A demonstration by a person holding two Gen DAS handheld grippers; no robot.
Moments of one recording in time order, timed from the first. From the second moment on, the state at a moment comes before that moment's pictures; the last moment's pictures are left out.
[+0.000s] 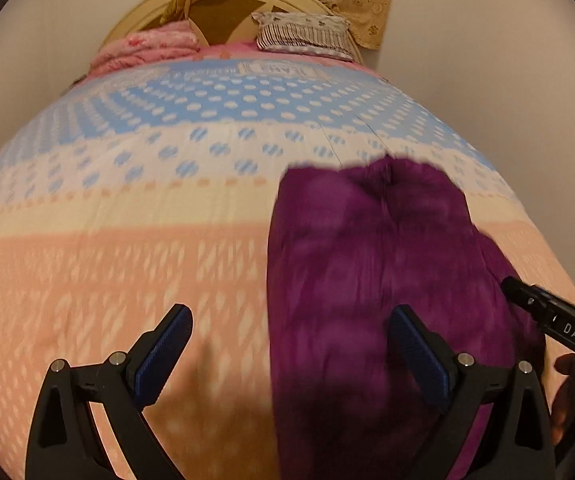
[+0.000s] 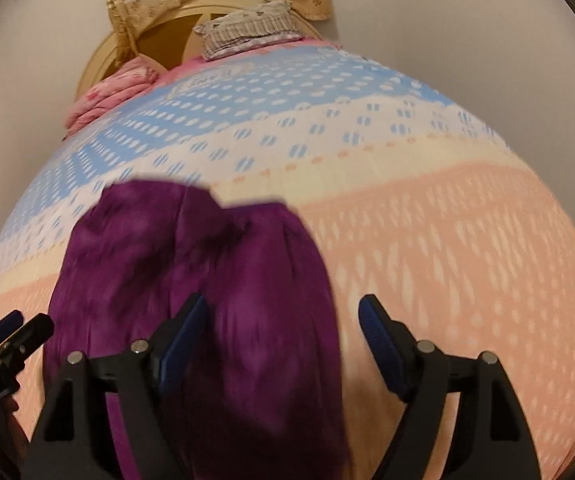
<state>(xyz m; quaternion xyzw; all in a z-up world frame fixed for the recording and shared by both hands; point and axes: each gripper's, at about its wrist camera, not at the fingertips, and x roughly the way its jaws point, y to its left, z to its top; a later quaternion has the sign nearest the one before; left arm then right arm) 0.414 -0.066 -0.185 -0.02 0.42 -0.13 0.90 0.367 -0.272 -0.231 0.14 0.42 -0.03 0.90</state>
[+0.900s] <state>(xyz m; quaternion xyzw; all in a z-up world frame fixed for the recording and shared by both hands) 0.360 -0.083 -0.163 0.02 0.36 -0.22 0.91 0.318 -0.255 -0.241 0.24 0.35 0.10 0.90</state>
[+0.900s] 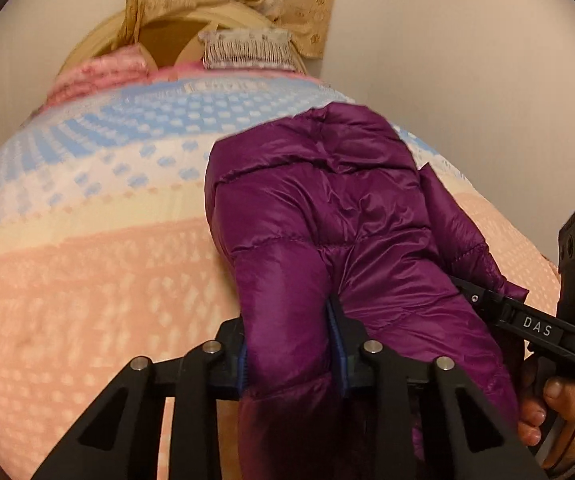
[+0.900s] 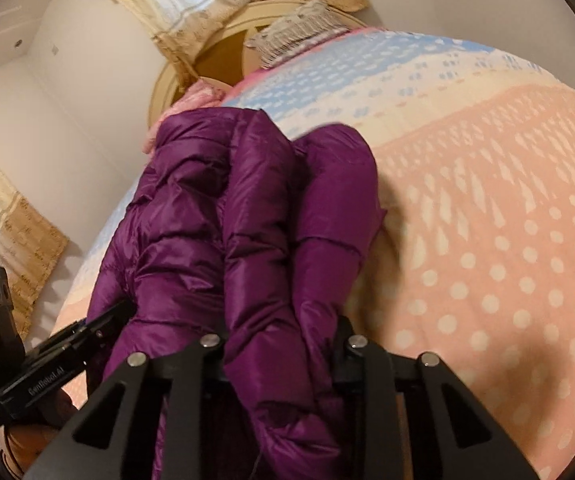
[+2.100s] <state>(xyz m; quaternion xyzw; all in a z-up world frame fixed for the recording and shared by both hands) 0.309 0.160 -0.120 -0.03 0.30 -0.02 0.95 0.375 -0.001 -0.185 0.12 0.36 0.31 0.87</state>
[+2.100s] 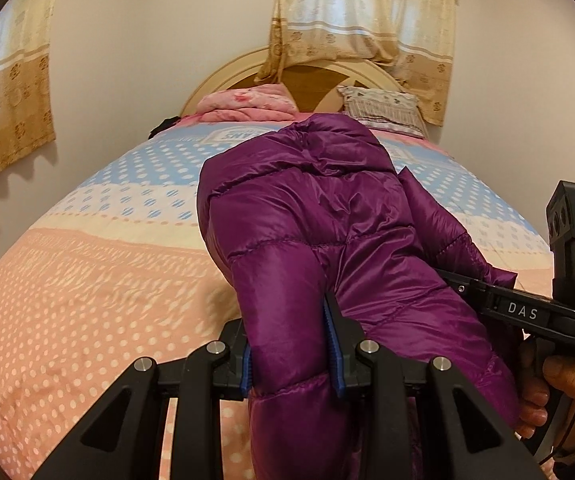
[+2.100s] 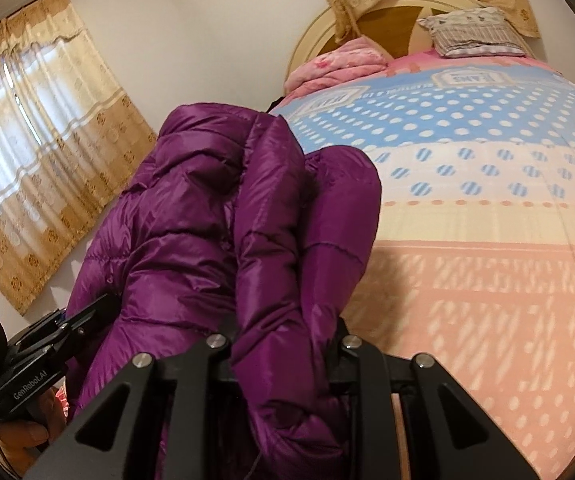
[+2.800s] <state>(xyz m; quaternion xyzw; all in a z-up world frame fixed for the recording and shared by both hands) 0.305 0.210 -0.165 -0.06 0.35 0.01 0.94 0.381 0.056 -0.218 0.09 0.41 0.33 0.85</state>
